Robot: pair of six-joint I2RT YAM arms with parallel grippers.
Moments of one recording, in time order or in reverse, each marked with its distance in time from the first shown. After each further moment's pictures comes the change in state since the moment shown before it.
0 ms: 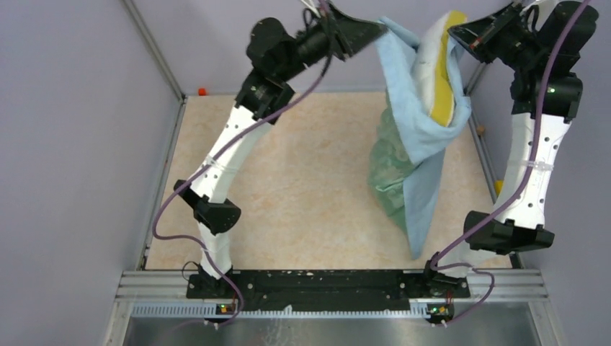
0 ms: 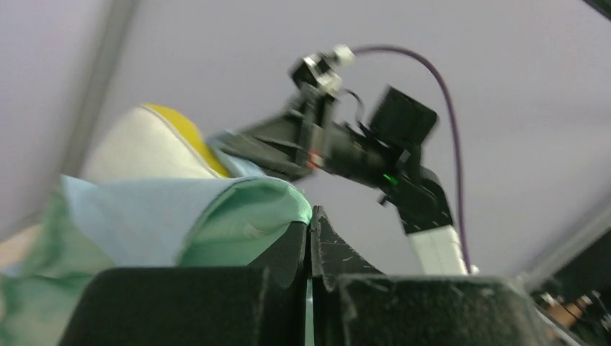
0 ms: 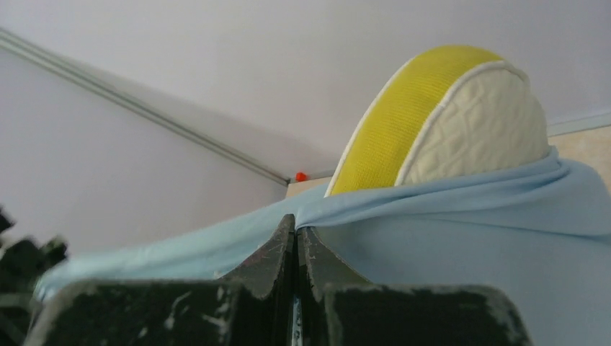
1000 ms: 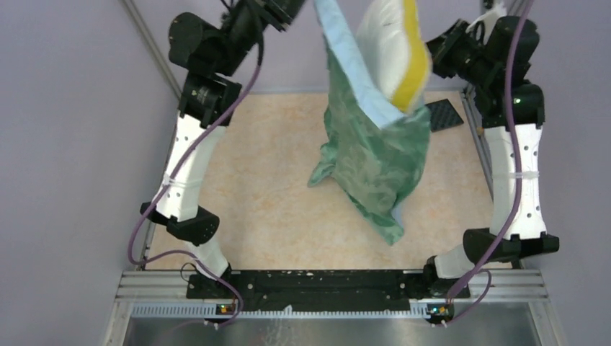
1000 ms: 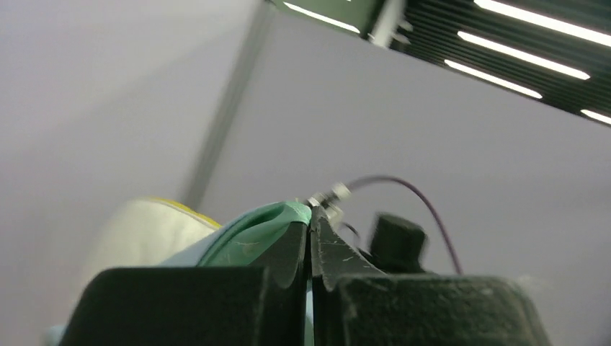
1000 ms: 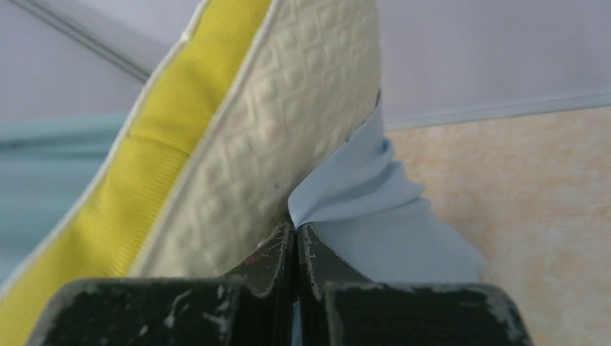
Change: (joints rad) left arm 0.119 -0.198 -0.014 0.029 -0.117 0.074; right arm 0.284 -0.058 -0.073 -0.054 0.264 -0.180
